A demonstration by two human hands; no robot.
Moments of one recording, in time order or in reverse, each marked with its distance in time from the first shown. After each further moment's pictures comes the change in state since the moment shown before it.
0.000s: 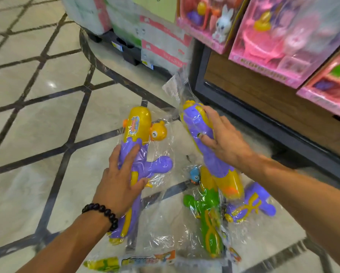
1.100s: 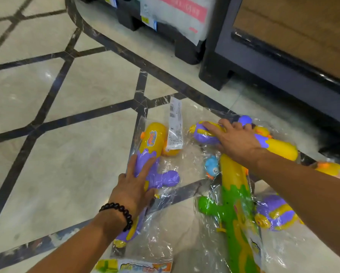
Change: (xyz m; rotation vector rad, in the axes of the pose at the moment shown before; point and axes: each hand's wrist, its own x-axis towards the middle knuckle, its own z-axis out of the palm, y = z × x) left_hand 0.071 -0.140 0.218 0.183 -0.202 -0.044; right_hand 0.083 0.163 0.209 -0.783 -0.119 -0.127
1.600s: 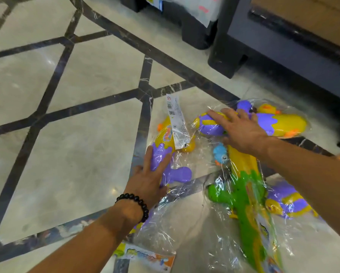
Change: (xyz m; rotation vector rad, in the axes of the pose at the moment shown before) left_hand 0.013 0.013 0.011 0.221 -0.124 0.091; right_hand 0.024 -0.002 0.013 0.180 -0.111 -0.040
